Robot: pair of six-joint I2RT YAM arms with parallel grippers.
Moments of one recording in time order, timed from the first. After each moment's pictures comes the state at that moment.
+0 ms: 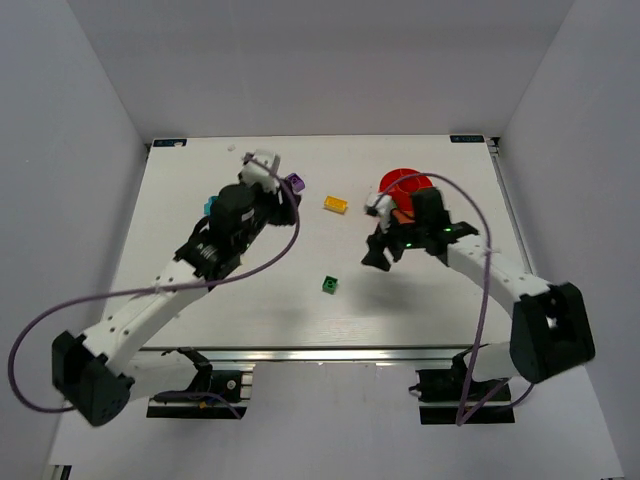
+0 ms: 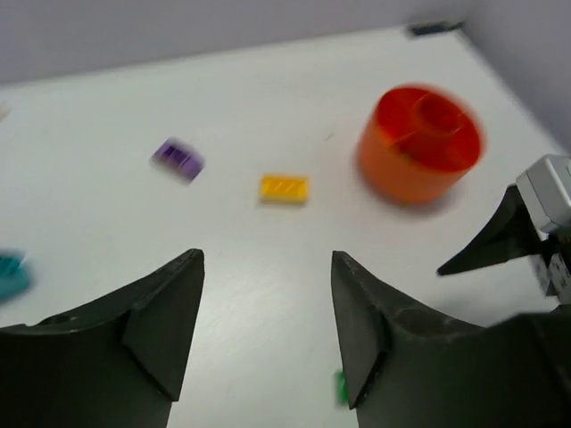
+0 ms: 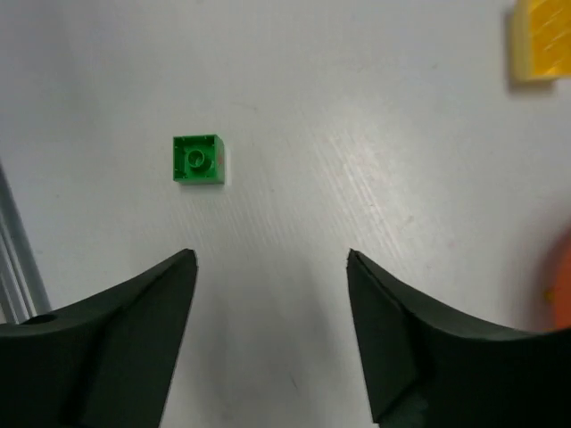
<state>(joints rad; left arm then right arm) -0.65 1.18 1.04 -0.02 -0.18 -0.17 0.37 1.35 0.89 -0.31 -0.74 -0.48</state>
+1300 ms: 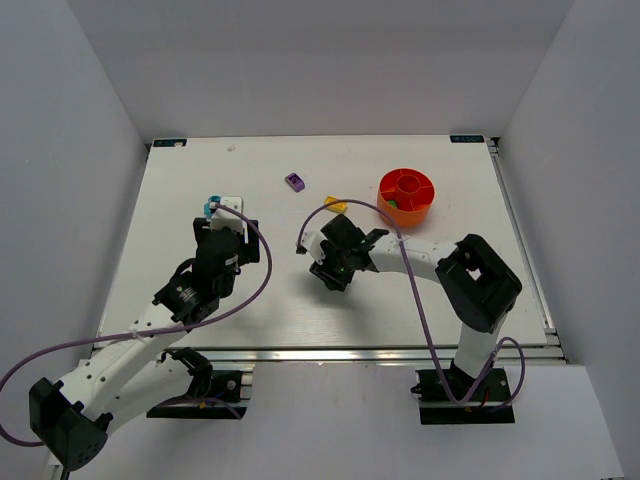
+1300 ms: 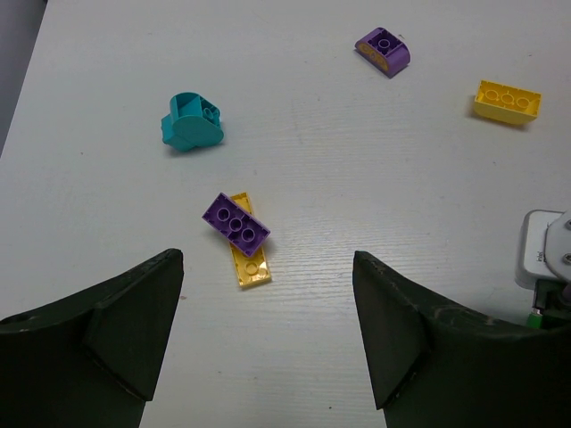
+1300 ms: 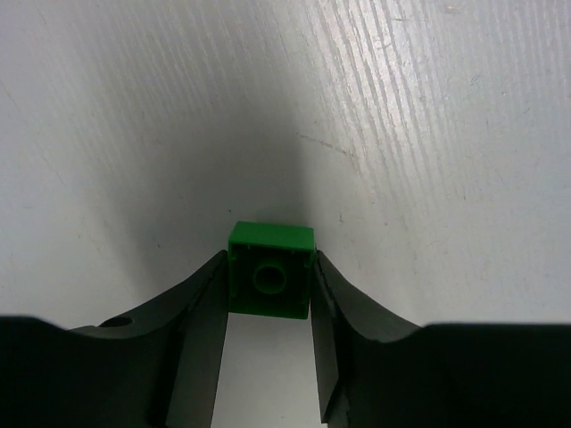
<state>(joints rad) -0.66 0.84 0.70 -0.23 -0.64 -0.14 0.84 1.81 1.11 -0.36 -0.23 -0.37</state>
